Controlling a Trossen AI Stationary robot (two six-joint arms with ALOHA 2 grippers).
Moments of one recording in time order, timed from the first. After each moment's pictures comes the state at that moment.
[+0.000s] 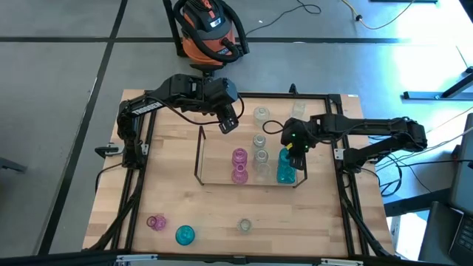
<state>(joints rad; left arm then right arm) 0.13 1.88 2.36 -1.45 -0.38 -0.25 -0.10 1.26 1.05 -0.97 -0.15 0.12</state>
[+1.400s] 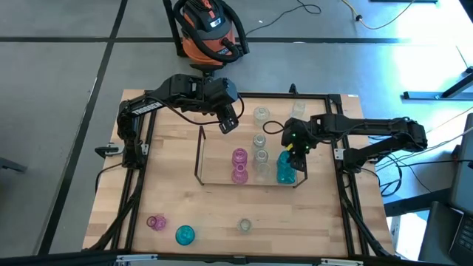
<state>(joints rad) 0.13 1.88 2.36 -1.45 -0.38 -0.25 -0.11 1.26 1.05 -0.98 -0.22 0.15</state>
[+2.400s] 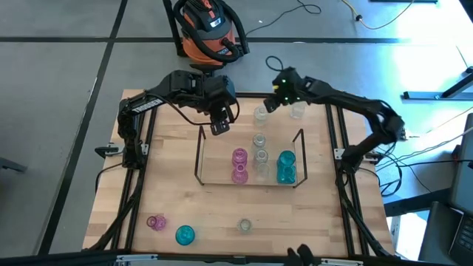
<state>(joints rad) 0.17 1.88 2.36 -1.55 -0.26 -0.09 -0.62 1.56 1.22 -0.53 -0.05 0.30</state>
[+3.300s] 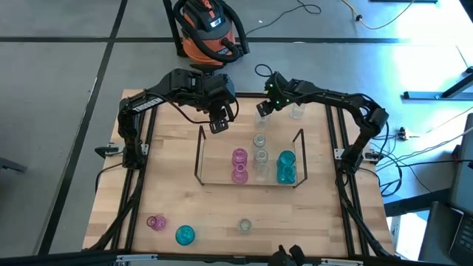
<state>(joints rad) 0.18 1.88 2.36 -1.56 -0.27 -0.07 -0.61 1.73 1.28 -0.60 -0.08 0.40</state>
